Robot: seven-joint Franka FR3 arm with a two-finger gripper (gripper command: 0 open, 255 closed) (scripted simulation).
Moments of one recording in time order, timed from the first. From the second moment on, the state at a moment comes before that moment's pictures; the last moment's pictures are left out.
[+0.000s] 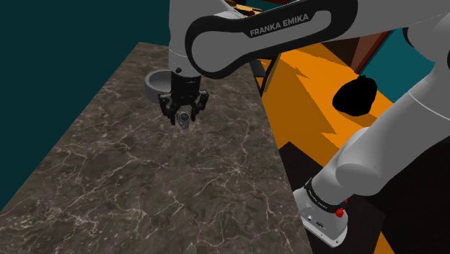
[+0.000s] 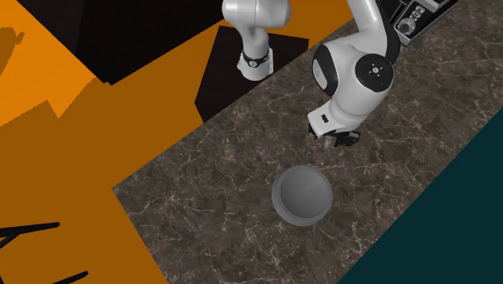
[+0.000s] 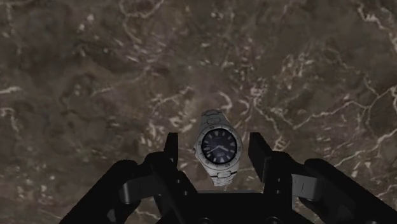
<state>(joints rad) 0.07 -0.06 0.52 -2.11 0.09 2.08 0.77</state>
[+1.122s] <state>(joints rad) 0.07 -0.08 0.51 -2.04 0.10 1.99 0.77</state>
